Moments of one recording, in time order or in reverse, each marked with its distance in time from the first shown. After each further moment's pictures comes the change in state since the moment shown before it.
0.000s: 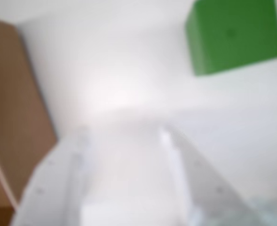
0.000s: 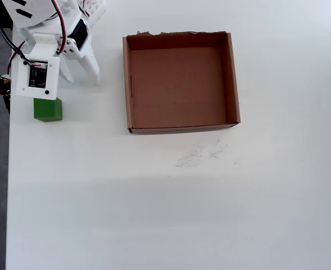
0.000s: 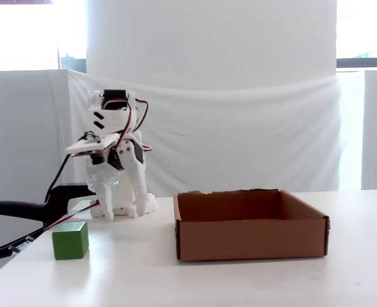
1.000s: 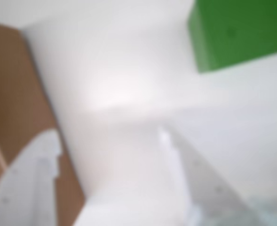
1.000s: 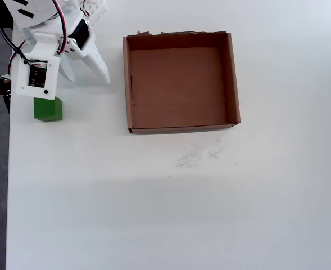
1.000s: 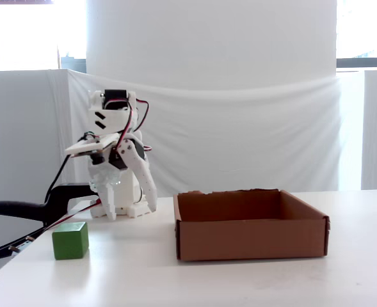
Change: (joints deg) arm -1.5 0.0 0.0 -0.1 3.5
